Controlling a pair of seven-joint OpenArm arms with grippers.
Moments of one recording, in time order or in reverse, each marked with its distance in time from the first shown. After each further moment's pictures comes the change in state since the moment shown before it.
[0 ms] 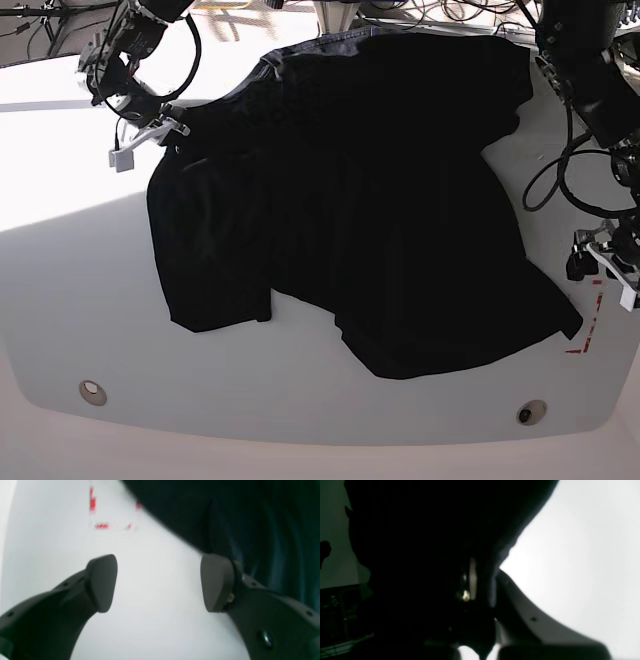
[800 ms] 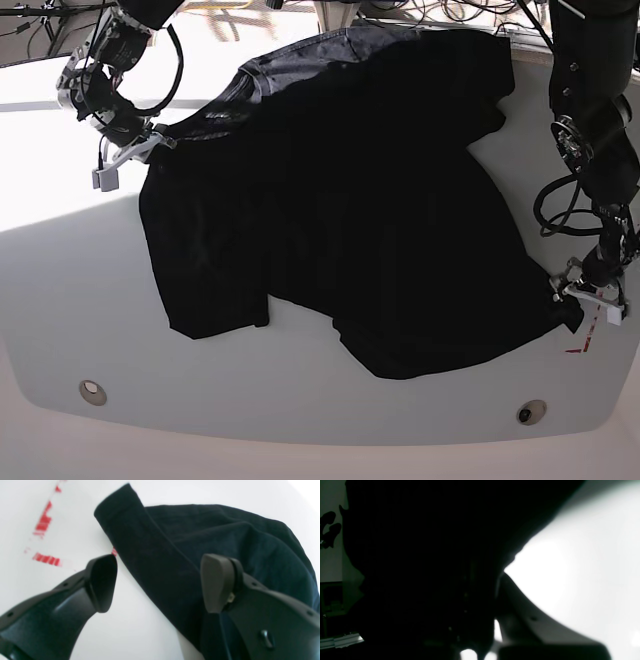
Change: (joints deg) left arm -17.6 -1.0 0.0 -42.9 10.1 10.3 -30.7; right arm 0.9 4.6 -3.2 3.2 0.3 -0.2 1.7
